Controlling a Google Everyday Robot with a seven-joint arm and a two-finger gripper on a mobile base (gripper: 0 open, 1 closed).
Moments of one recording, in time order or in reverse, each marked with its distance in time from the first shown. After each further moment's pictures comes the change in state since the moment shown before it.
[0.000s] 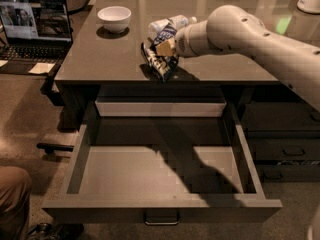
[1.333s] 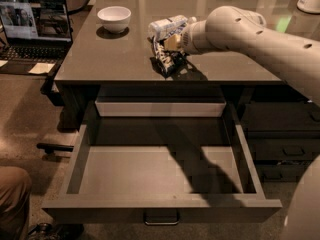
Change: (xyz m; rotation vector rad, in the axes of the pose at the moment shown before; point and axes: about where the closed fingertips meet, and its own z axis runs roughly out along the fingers) arm -0.002 -0.034 0.005 0.127 -0.002 0.229
